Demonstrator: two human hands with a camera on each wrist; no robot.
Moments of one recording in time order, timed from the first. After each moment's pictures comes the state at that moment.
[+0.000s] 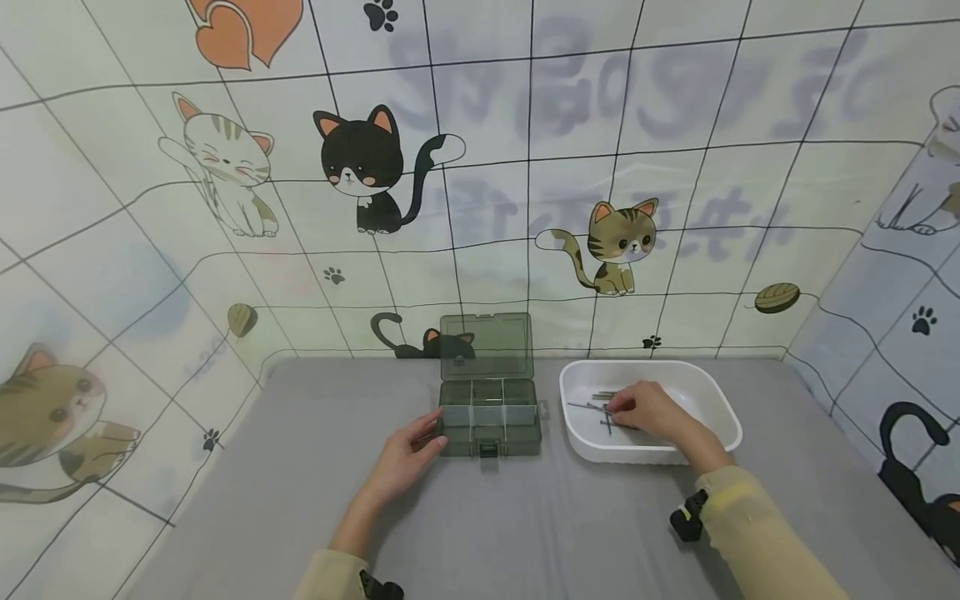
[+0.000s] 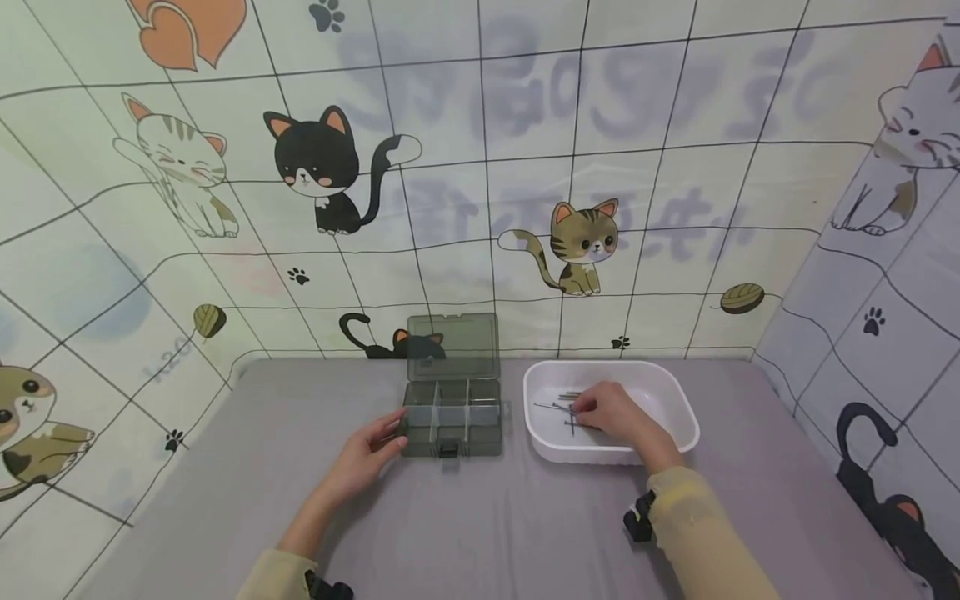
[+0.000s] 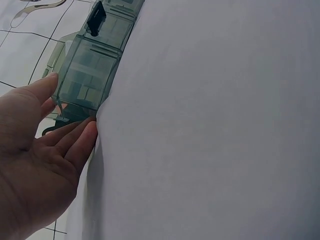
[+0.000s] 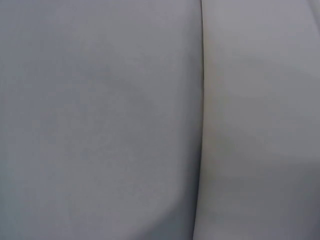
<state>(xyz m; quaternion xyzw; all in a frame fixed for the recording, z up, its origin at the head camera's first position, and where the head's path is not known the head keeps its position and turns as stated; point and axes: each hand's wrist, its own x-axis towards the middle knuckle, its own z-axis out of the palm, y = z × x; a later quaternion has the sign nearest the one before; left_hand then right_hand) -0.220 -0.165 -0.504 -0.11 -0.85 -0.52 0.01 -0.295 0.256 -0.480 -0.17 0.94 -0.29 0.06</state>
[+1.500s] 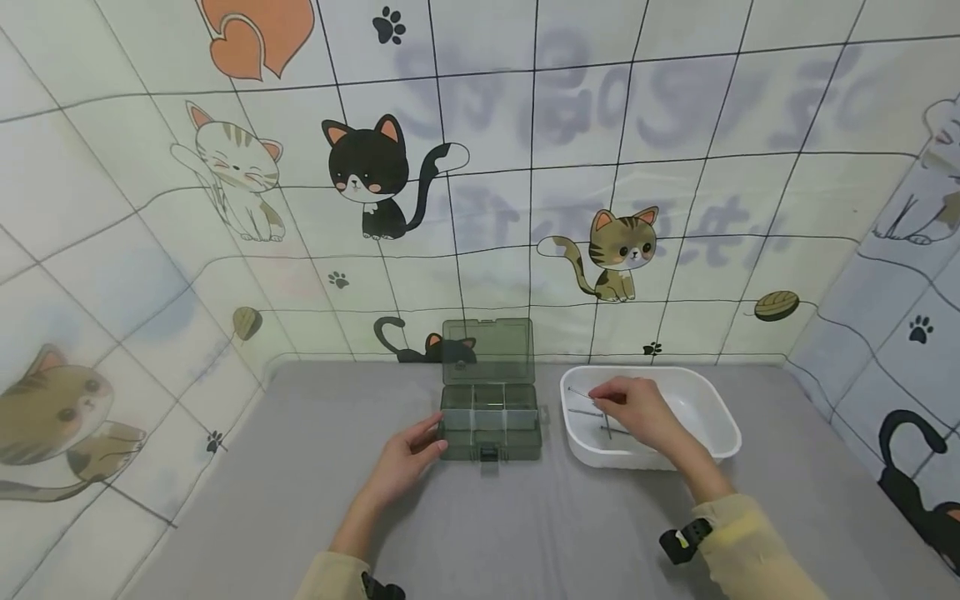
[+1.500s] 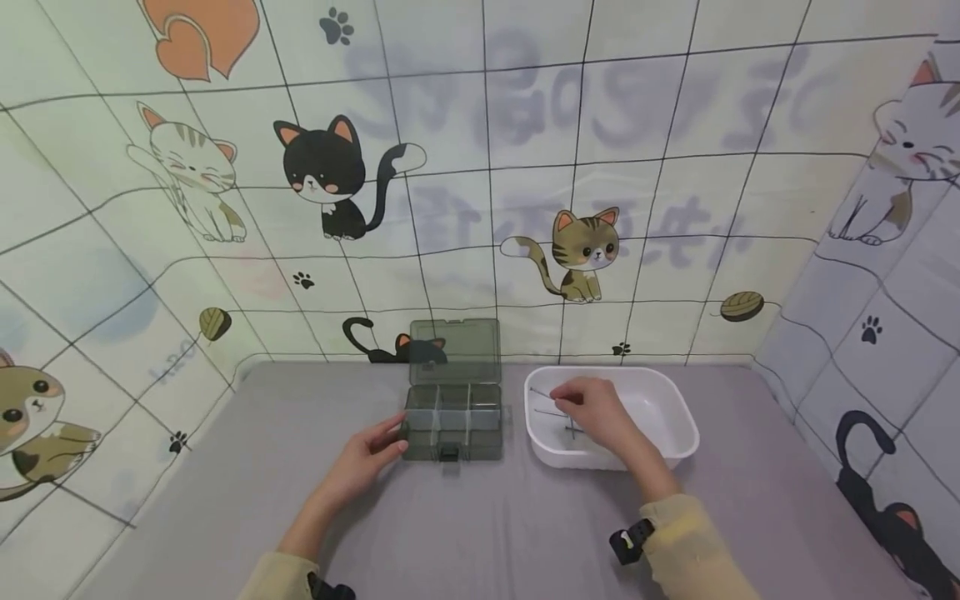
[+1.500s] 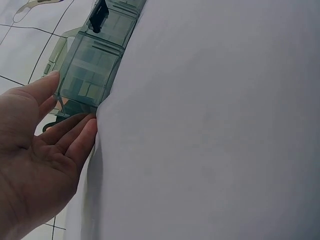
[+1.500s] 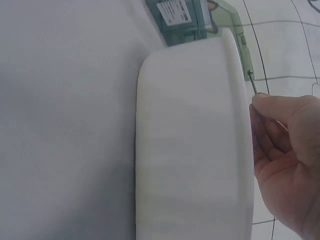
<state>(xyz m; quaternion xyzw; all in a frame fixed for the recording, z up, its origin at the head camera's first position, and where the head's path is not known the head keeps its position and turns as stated) -0.202 -0.161 -0.469 -0.10 -0.84 -0.54 -0.02 -0.263 0.218 -0.441 -0.17 0.91 -0.39 -0.05</state>
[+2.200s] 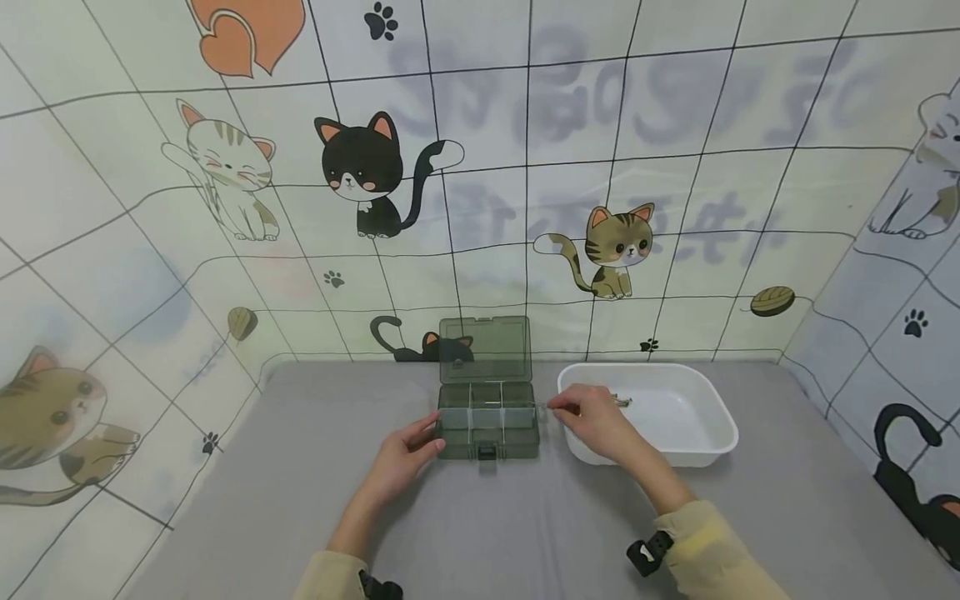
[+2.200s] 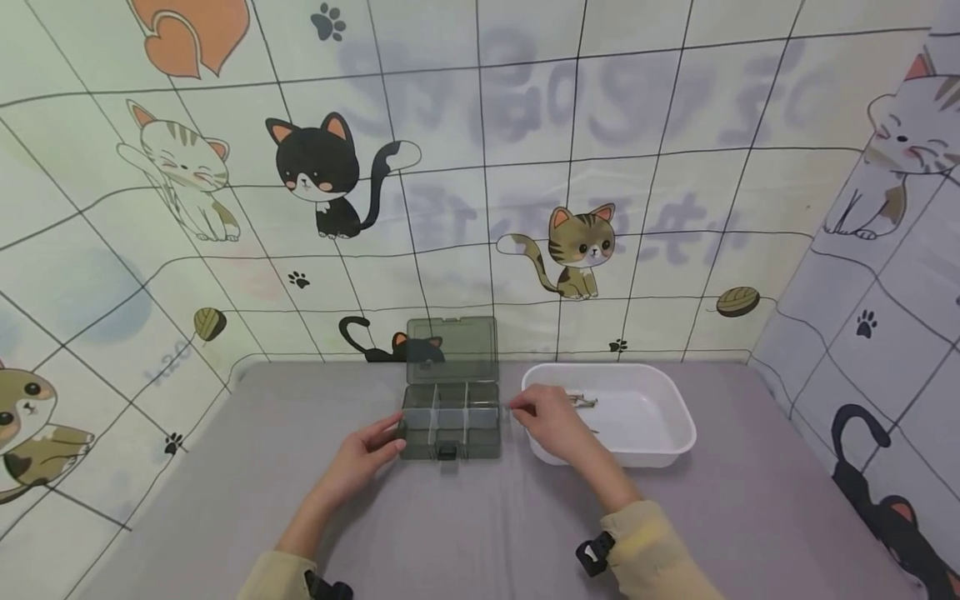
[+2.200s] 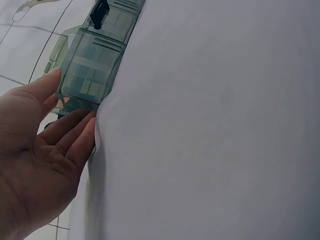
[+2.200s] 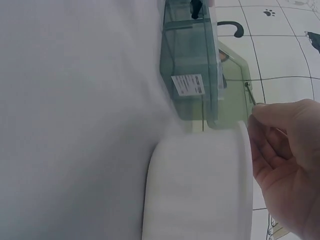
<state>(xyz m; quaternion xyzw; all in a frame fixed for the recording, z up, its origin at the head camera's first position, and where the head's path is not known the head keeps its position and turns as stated) -0.217 -0.166 -0.496 -0.08 -0.84 -0.54 -0.01 -0.249 0.162 -0.442 -0.25 0.90 -0.34 -0.10</state>
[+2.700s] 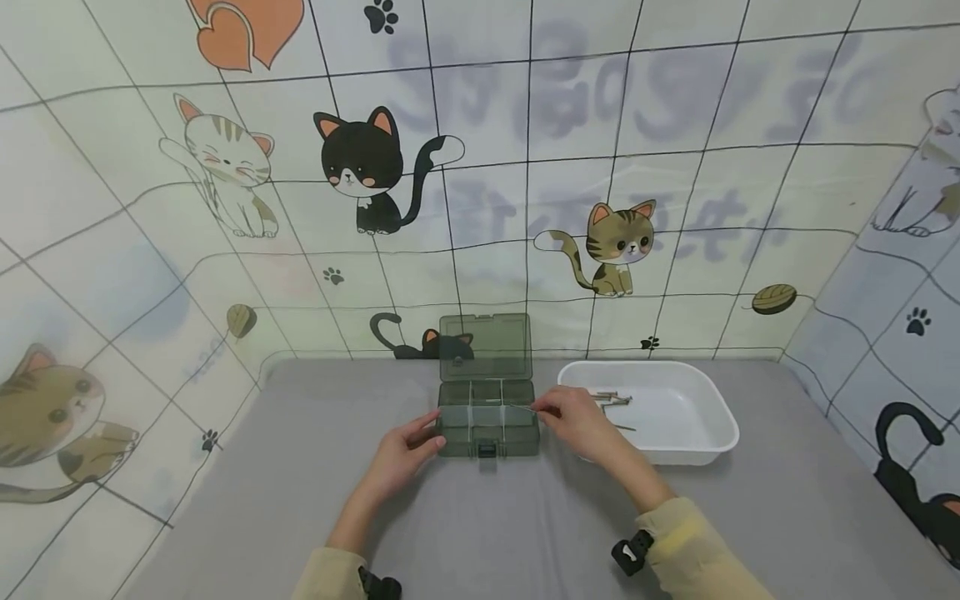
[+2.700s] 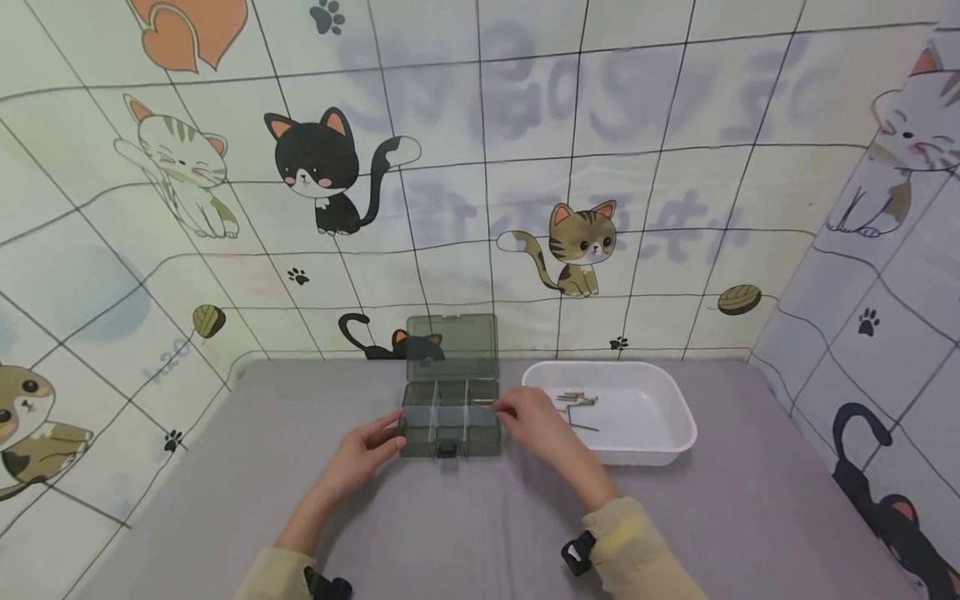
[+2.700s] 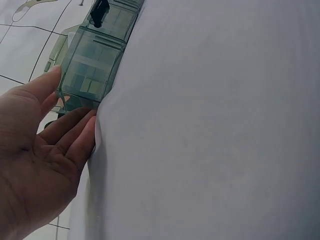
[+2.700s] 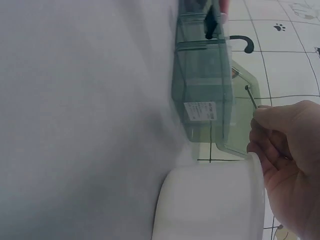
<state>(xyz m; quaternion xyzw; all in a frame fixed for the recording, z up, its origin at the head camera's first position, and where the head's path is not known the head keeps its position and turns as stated) -0.222 -0.170 -0.503 -0.08 -0.85 -0.53 -0.02 -0.250 0.138 -0.446 -0.28 0.91 -0.31 -0.09</state>
